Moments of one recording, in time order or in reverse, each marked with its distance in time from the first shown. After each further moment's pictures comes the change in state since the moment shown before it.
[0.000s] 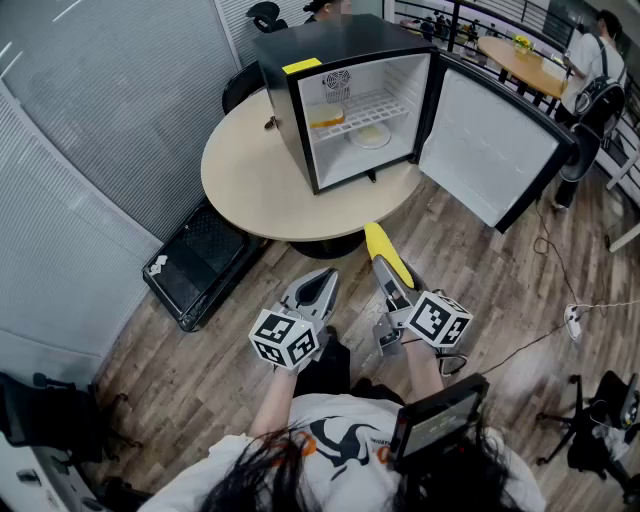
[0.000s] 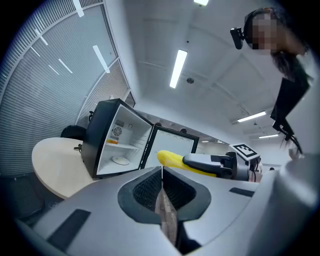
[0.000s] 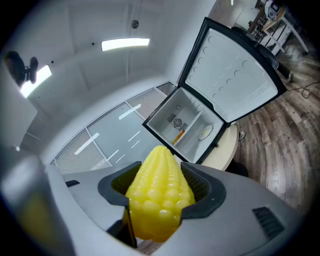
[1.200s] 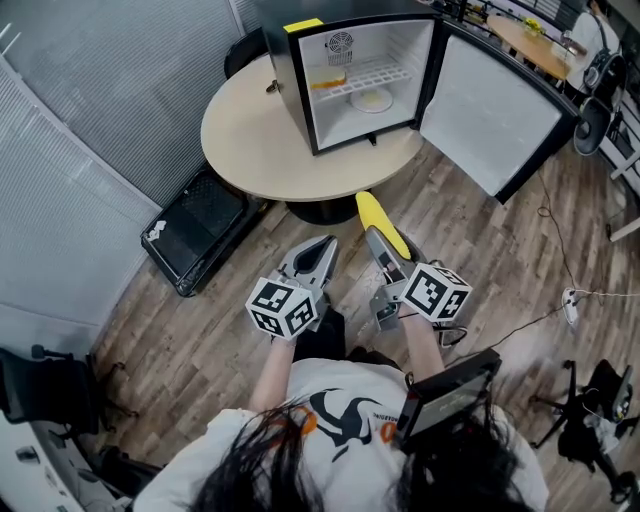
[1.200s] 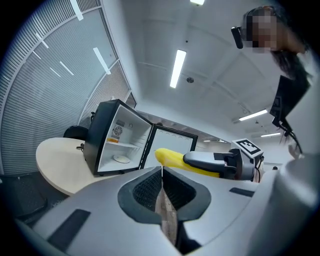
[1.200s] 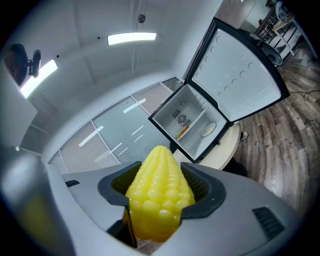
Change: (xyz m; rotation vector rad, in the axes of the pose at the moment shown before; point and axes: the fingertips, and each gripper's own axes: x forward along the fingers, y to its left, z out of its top) left arm -0.008 -0.017 -0.012 0.010 -0.002 0.022; right arm -0.018 0.011 -0.007 -0.073 0.054 0.022
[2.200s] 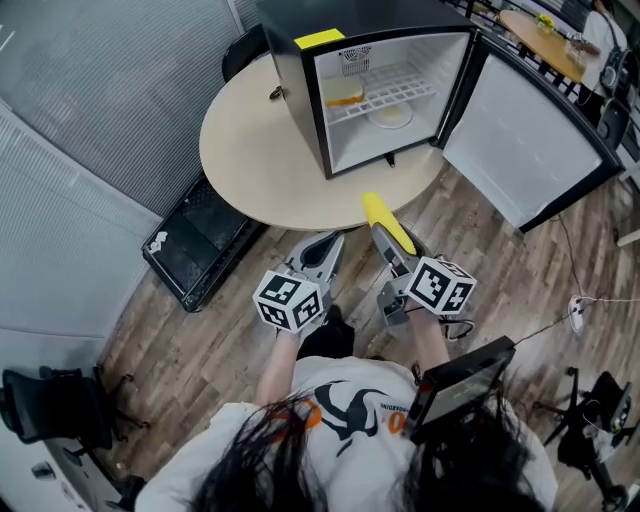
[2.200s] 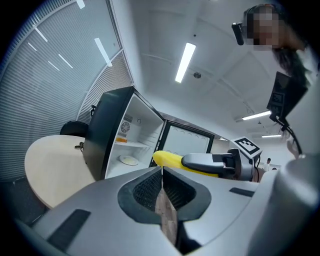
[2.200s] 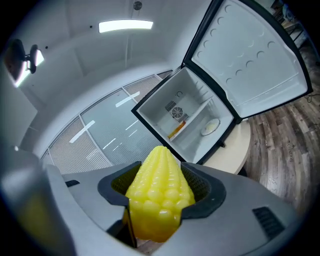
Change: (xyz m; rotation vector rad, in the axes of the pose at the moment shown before) left arm 0.073 0.105 0.024 -0.021 0.055 -0.016; right arm 0.121 -0.037 0.029 -0.006 0.056 -0.067
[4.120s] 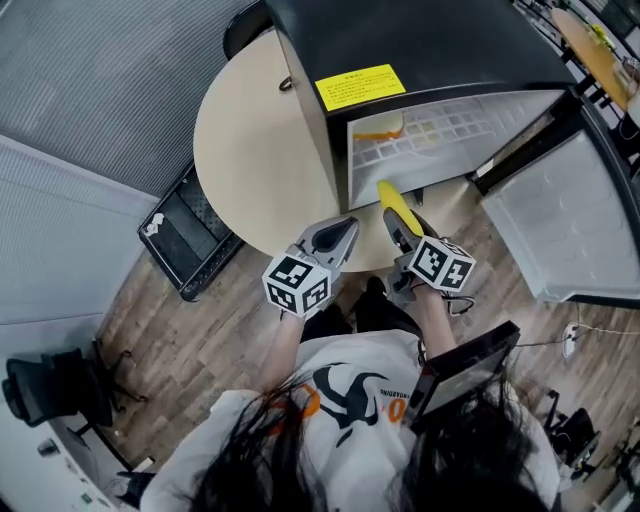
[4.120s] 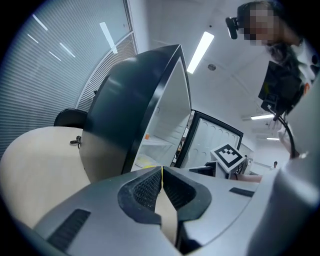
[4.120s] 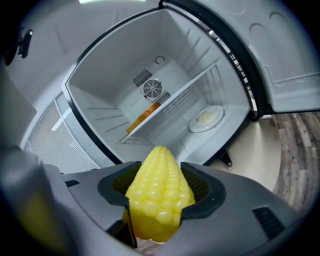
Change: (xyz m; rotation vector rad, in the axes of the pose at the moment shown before) left arm 0.134 0.140 0.010 -0.056 0.095 0.015; right arm 0.191 -0.137 0.036 -0.032 0.193 -0.148
